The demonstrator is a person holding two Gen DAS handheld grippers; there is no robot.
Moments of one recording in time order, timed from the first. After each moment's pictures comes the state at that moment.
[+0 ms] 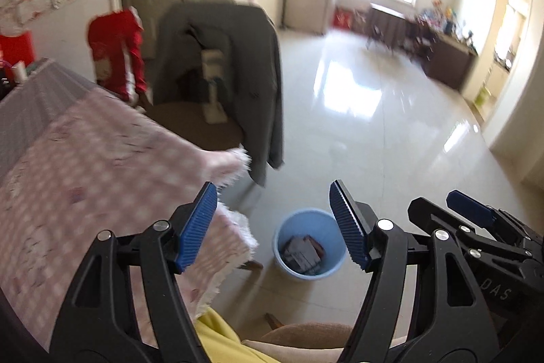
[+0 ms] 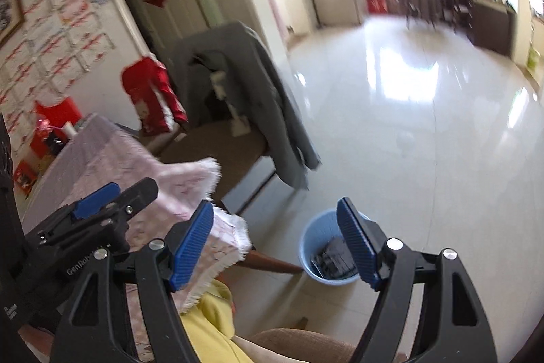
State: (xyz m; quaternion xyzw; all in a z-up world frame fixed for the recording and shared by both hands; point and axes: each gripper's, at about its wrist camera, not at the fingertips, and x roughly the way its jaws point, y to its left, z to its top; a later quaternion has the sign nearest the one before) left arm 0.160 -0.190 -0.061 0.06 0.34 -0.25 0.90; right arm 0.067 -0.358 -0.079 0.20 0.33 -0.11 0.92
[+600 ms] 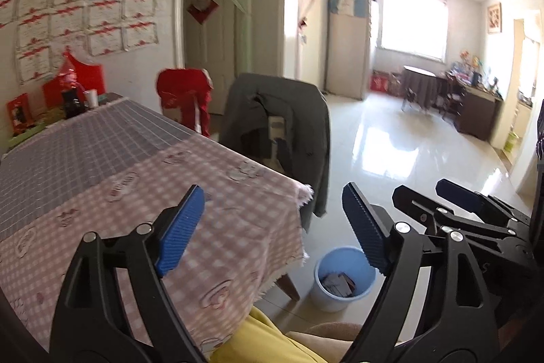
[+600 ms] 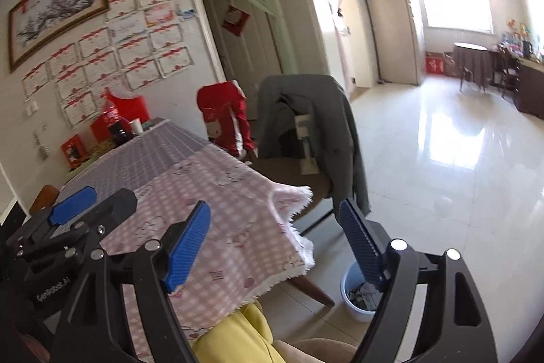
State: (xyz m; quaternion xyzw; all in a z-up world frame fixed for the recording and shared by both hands) left arm 0.045 -0.064 0.020 0.03 0.22 -0.17 0.96; right arm 0.012 -0.254 -0.008 0.13 0.24 0.00 0.96
